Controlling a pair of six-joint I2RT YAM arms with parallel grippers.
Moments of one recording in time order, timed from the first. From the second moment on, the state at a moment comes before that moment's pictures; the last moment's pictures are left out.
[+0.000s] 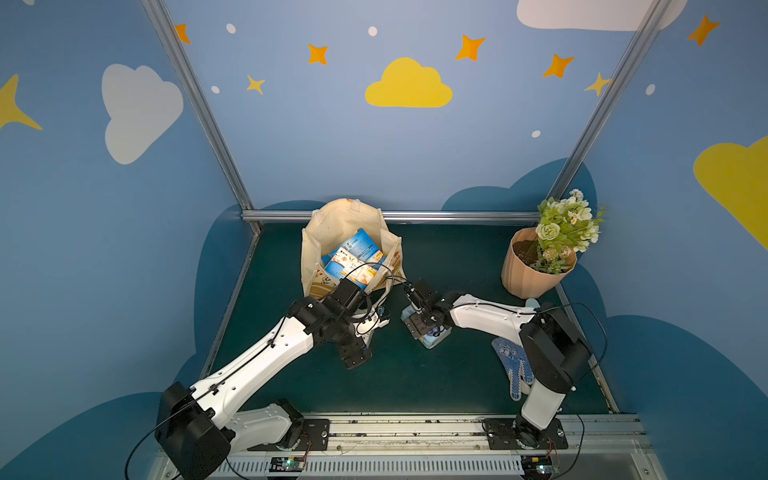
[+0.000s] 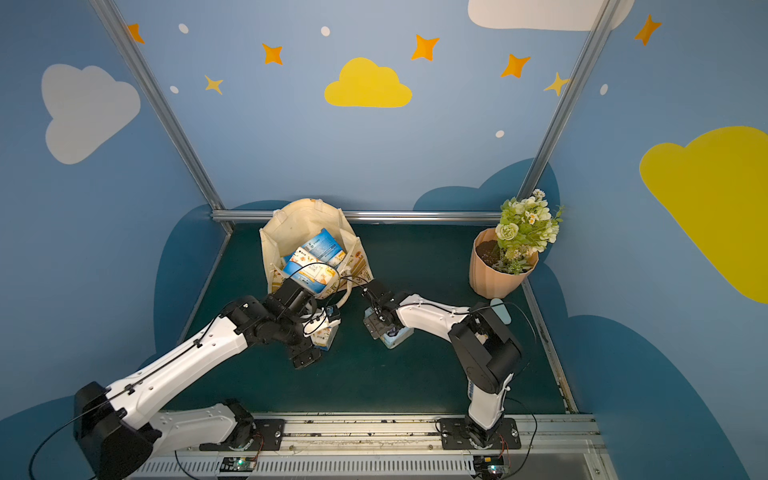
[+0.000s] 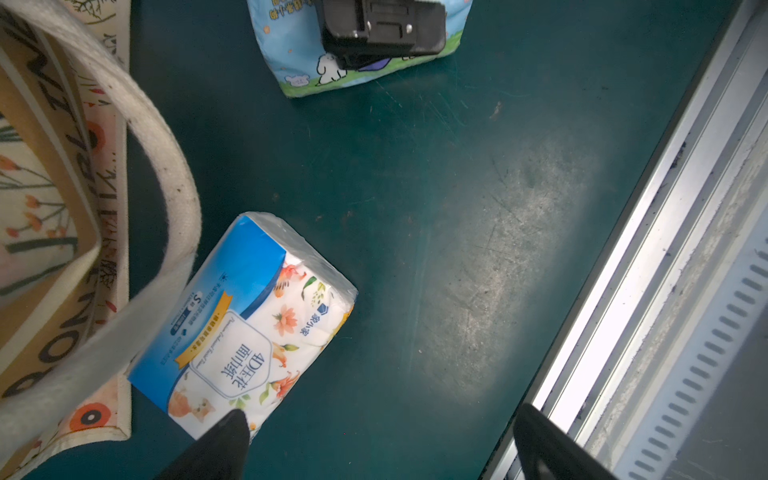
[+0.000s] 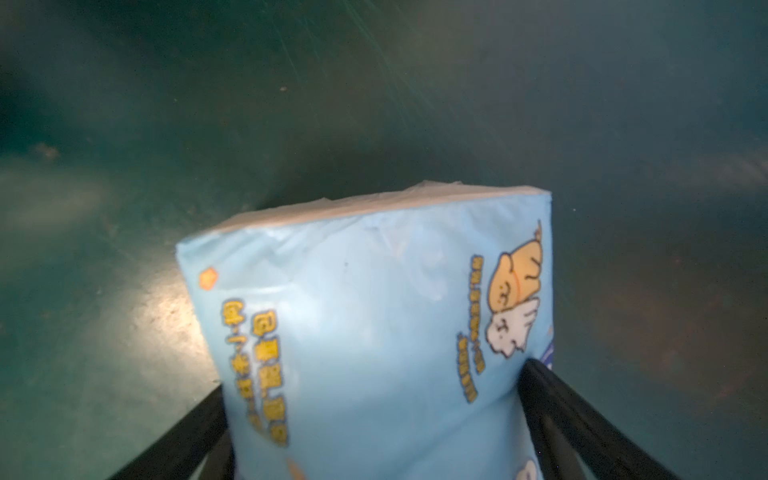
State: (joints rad) left arm -0.65 1.20 1.04 -1.04 0.13 0.43; right arm 0.83 1.79 1.13 -0.54 0.25 0.12
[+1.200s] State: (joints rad) left arm -0.65 1.18 1.04 -1.05 0.13 0.43; right arm 0.82 1.73 1.11 -0.54 0.31 0.15
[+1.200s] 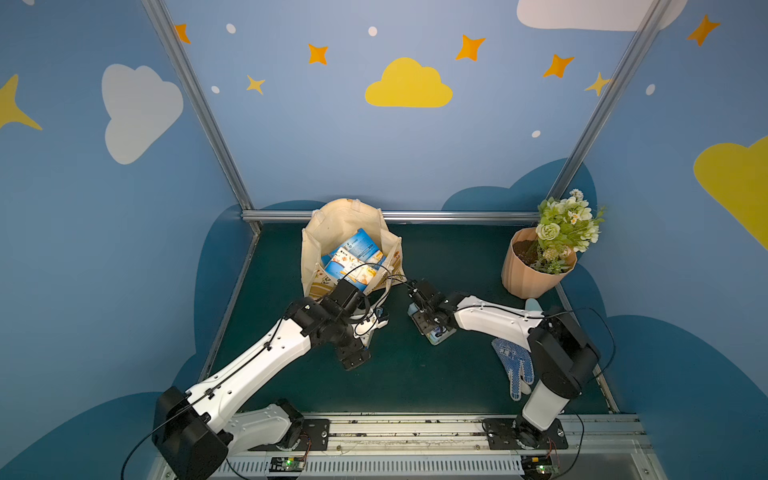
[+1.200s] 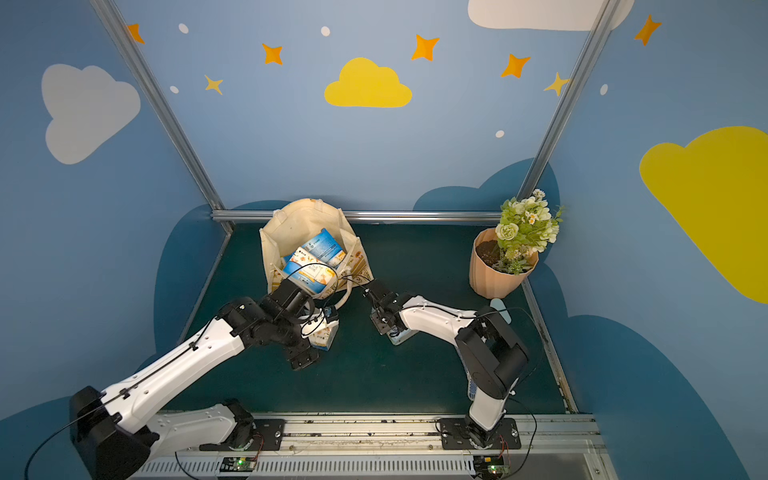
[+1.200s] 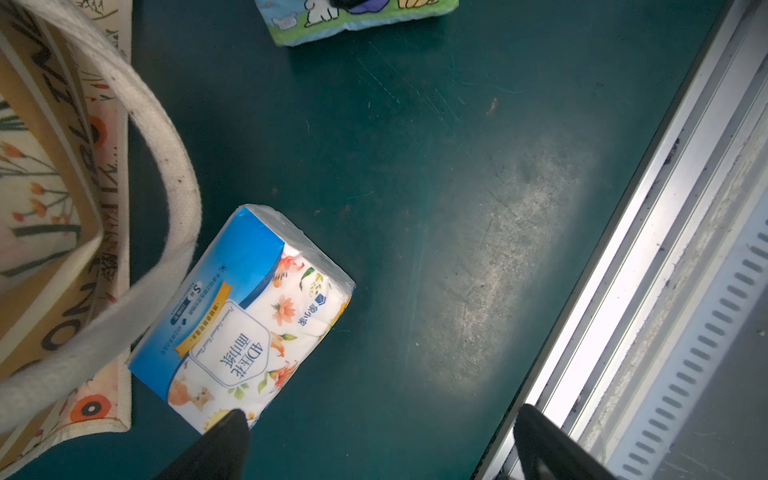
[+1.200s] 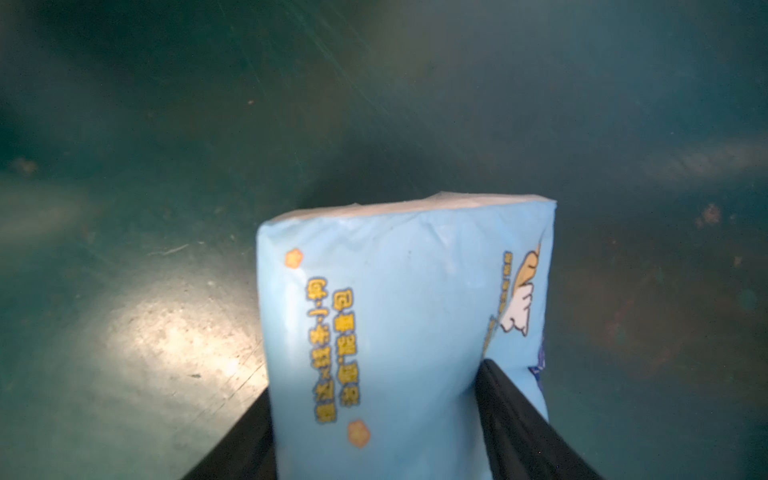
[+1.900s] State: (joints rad) left arm -0.65 1.18 1.04 -1.05 0.15 0.40; right arm 0.71 1.60 1.13 -0.57 0.21 0.14
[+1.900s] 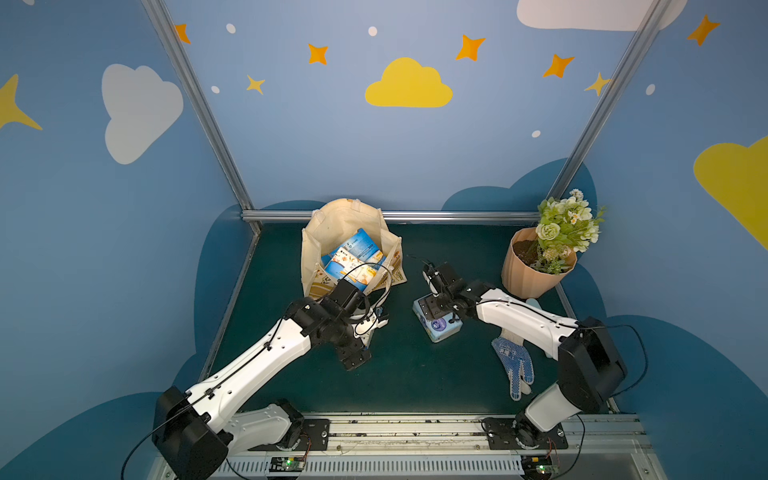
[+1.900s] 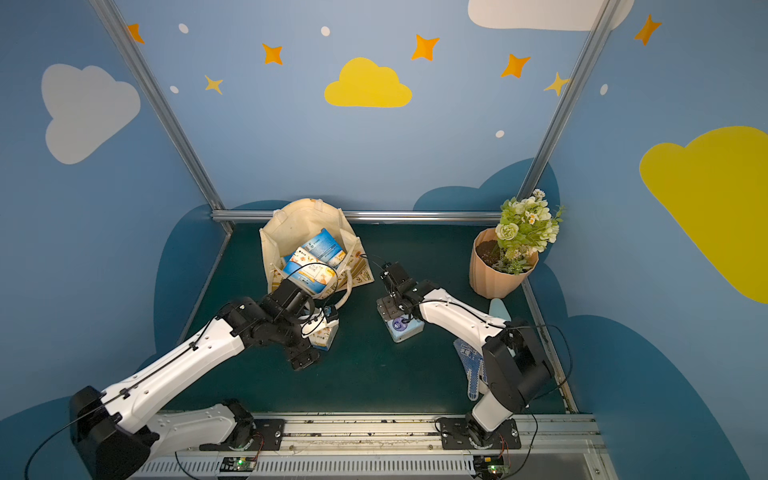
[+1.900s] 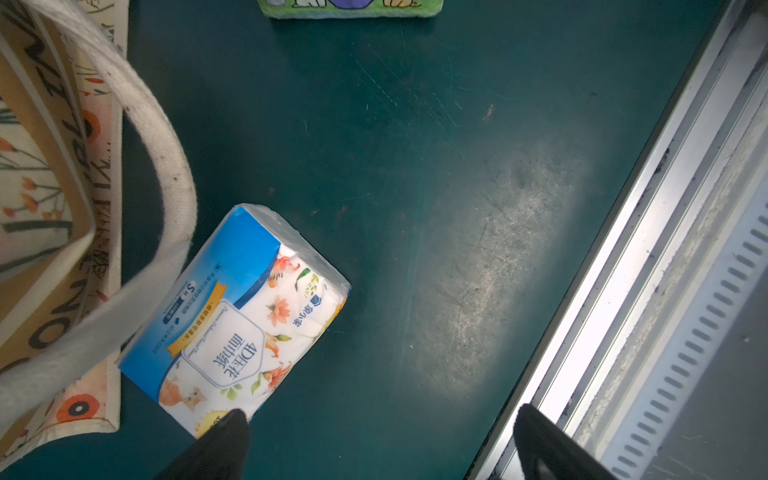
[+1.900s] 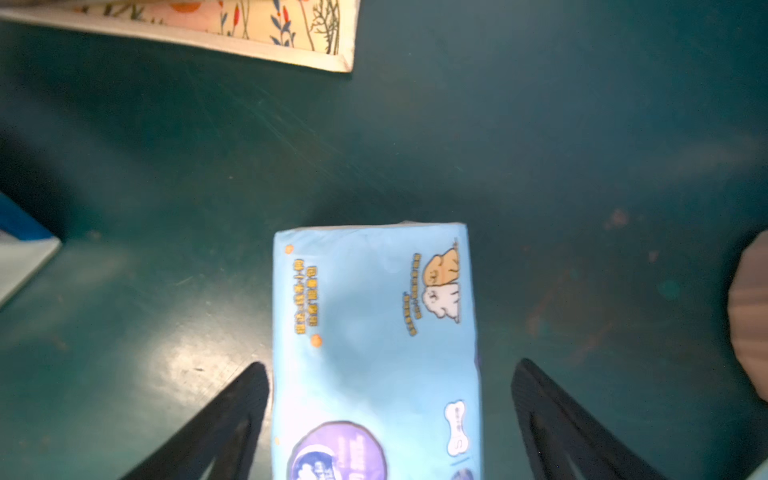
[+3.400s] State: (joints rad) left arm -0.65 1.18 1.01 -1.06 0.19 0.39; right arm 0.51 1.81 1.10 -0.39 -0.33 0.18
